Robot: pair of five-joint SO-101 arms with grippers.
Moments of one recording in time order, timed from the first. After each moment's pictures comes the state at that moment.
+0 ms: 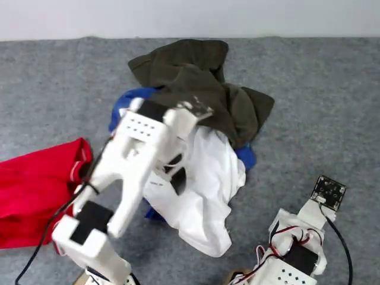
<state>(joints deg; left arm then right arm) 20.3 10.8 1.9 98.4 -11.9 26.9 -103.2 95.6 74.4 -0.6</state>
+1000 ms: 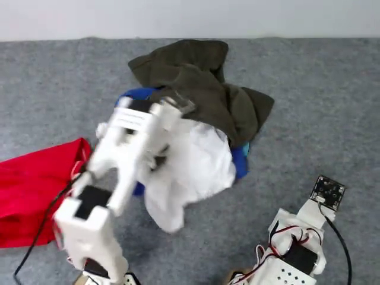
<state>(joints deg) 9.3 17.1 0.6 89.5 -13.1 26.9 -103.2 95.6 74.4 -0.6</state>
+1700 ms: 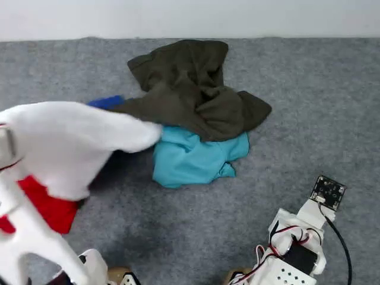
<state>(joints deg) -42.6 -29.1 0.6 85.5 -13.1 26.9 -103.2 95.6 74.4 -0.6</state>
